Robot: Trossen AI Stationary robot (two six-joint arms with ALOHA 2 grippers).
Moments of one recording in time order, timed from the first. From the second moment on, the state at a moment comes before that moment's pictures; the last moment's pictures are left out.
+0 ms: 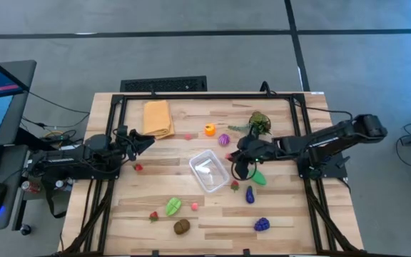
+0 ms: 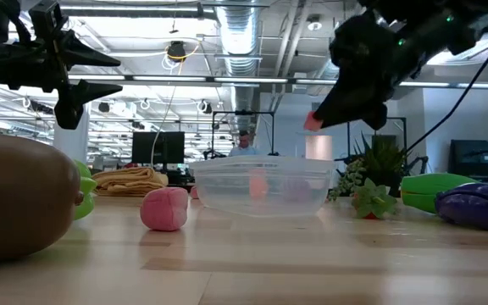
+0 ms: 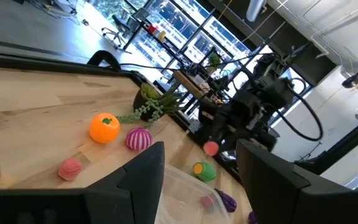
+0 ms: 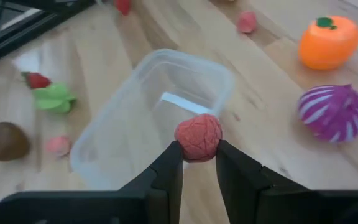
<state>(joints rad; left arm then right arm) 0.10 0.01 0.01 0.06 -0.18 -0.73 0.12 1.30 0.64 0.00 0.18 0.50</state>
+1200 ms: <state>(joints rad) 0.10 0.01 0.01 0.06 -0.18 -0.74 0.18 1.58 0.75 0.33 0.18 0.52</state>
